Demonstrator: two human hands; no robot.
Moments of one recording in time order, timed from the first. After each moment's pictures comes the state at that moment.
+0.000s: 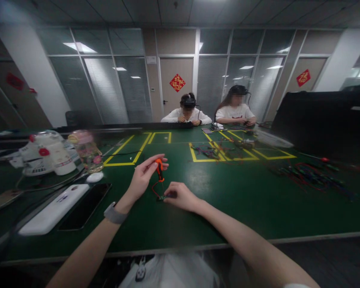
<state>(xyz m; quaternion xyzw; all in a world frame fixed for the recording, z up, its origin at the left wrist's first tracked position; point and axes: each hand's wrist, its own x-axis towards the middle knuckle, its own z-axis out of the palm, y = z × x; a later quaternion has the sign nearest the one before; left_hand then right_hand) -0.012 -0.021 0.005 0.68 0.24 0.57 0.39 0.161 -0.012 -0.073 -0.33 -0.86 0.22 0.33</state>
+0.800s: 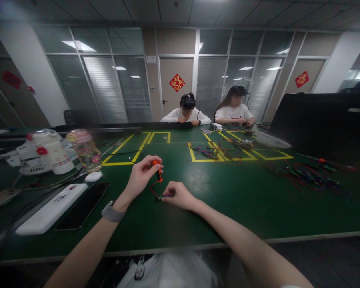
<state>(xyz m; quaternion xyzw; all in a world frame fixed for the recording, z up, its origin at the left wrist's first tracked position) -0.015 -0.016 0.006 0.69 0.27 0.57 0.37 0.158 -0.009 -0.077 -0.36 -0.82 0.29 0.34</state>
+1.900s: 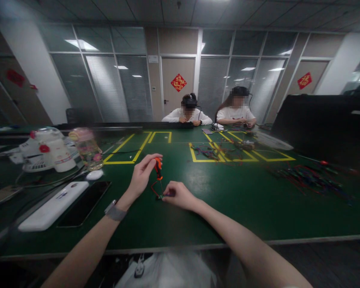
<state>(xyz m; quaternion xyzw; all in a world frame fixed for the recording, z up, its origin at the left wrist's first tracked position) -0.015 -0.015 0.003 0.68 0.29 0.60 0.31 0.158 -0.010 -0.075 -0.35 -0.83 0.28 0.33</state>
